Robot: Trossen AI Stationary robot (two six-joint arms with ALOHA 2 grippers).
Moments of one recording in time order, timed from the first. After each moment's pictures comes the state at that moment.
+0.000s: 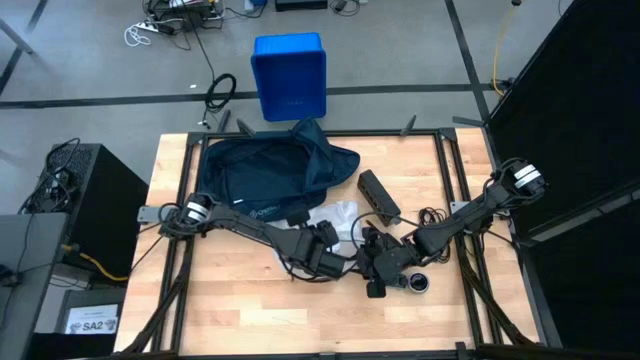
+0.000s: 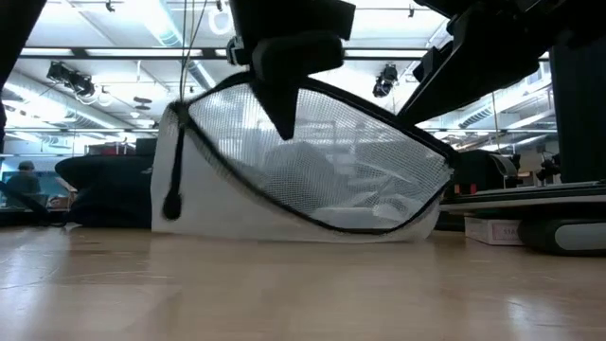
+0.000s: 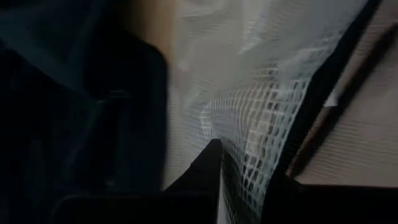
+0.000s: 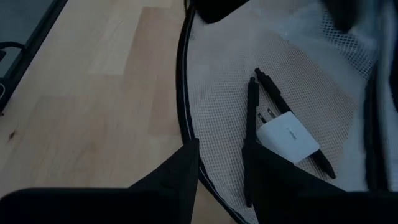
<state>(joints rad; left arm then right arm) -0.32 2.12 1.85 -1.26 -0.60 -0.68 0.49 1.54 0.83 -0.02 0.37 0.27</state>
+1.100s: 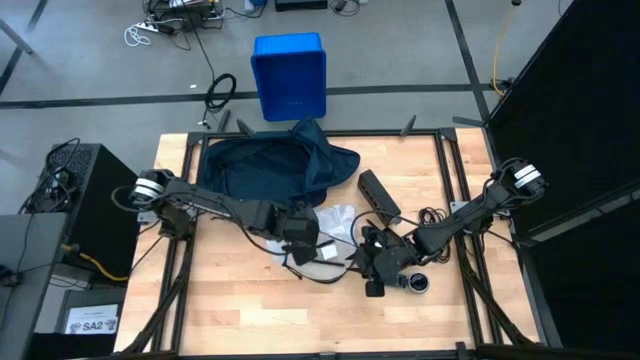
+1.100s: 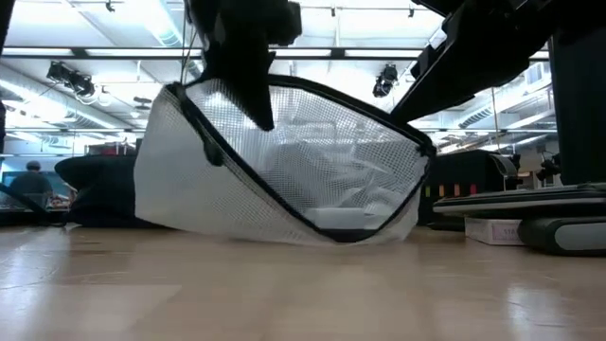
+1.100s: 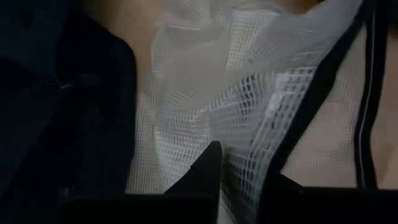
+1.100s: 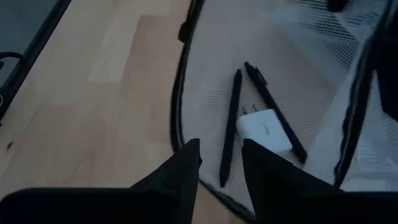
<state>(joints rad) -0.20 1.70 1.34 -0.77 -0.32 -0.56 0.49 1.54 0.83 0.00 0.38 0.27</state>
